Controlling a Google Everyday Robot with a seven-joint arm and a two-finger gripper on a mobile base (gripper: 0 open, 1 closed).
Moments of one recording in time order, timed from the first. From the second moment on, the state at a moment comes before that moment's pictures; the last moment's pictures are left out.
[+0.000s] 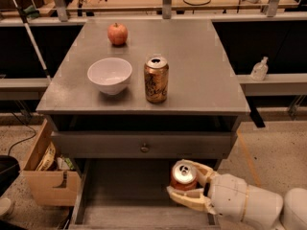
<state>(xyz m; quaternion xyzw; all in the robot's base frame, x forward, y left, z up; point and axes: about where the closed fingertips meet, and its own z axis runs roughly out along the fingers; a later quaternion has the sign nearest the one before) 0.369 -0.071 0.745 -0.41 0.63 0.34 0.57</state>
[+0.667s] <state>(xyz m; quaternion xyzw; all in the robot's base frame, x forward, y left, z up) 0.370 -0.059 0.739 -0.42 0.62 0.35 0.56</state>
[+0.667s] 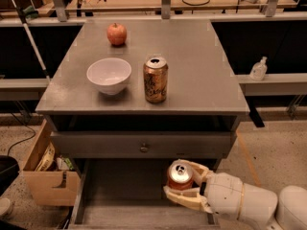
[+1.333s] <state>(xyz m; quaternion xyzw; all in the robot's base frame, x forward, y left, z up) 0.394 -0.013 0.634 -0.45 0.63 0.36 0.52</state>
